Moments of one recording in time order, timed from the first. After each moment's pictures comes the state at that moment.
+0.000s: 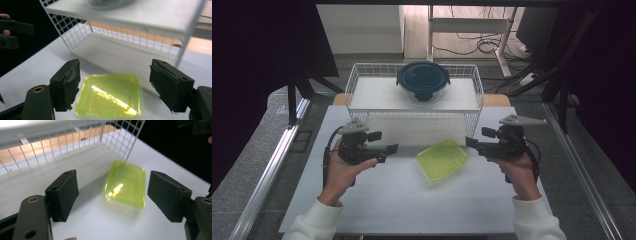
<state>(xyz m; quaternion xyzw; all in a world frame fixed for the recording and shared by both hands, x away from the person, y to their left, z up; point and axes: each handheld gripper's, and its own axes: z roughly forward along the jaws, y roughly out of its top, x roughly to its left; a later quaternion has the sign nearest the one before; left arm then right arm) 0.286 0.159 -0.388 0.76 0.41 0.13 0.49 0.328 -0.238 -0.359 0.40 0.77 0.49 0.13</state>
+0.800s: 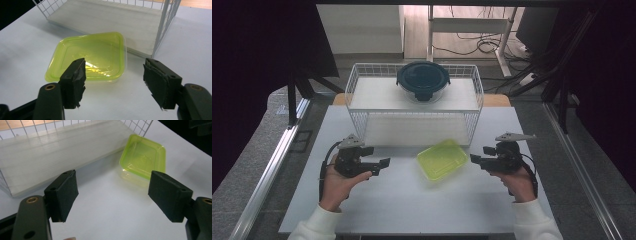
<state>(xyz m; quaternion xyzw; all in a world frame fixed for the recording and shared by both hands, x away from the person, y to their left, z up) 0.283 0.177 -0.436 0.76 0.45 0.11 0.45 0.335 -0.257 -0.424 0.43 0.80 0.41 0.12</state>
